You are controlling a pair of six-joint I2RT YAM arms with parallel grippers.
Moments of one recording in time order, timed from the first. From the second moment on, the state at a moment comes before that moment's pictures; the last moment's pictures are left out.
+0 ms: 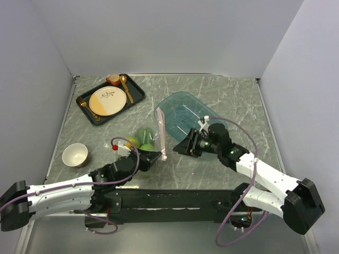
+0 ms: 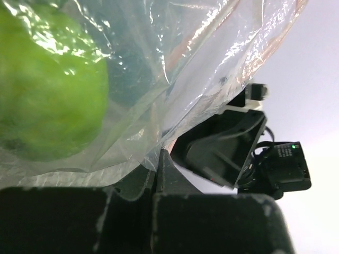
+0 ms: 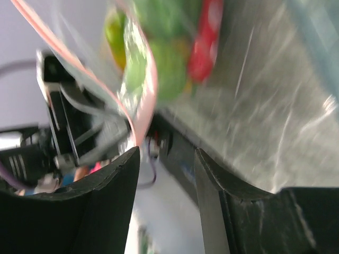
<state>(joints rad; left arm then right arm) -1.13 0.78 0.30 0.19 -0.49 -1.67 0.62 1.02 0.57 -0.02 -0.46 1.04</state>
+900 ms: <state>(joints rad) -1.05 0.82 0.21 0.47 -0.31 -1.59 0.73 0.99 0.54 0.10 -0.48 1.15</state>
